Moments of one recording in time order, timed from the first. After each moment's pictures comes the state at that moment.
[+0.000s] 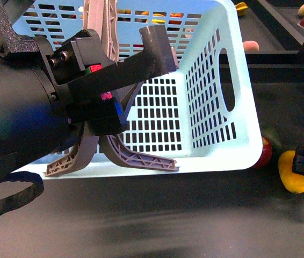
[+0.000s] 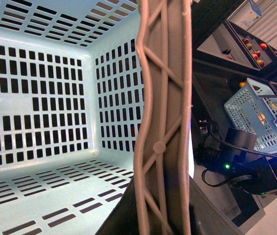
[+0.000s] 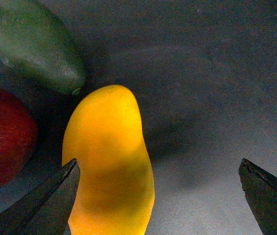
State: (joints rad) left arm -0.58 1.49 0.40 0.86 -0.02 -0.52; right arm -0.28 2.66 1.09 0.74 0.01 0.02
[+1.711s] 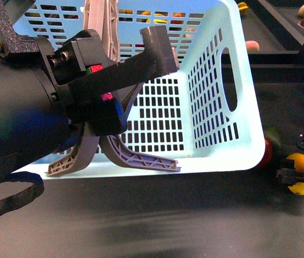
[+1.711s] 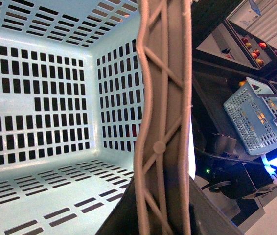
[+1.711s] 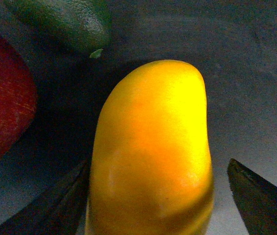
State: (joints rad) left arm -0.58 1.49 0.40 0.86 -0.02 -0.52; right arm -0.22 2.78 1.15 0.80 0.07 -0.07
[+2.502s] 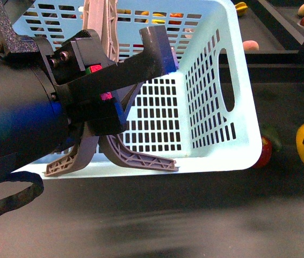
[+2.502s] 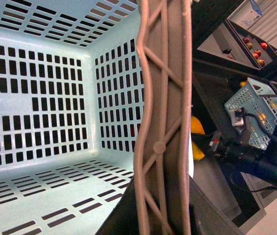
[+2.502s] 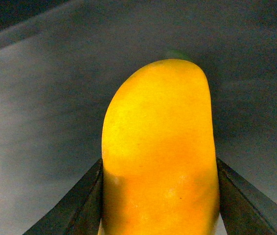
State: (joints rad) left arm -0.58 1.49 0.40 0.86 -0.02 -0.52; right arm -0.25 2.19 0.73 0.75 -0.38 0.11
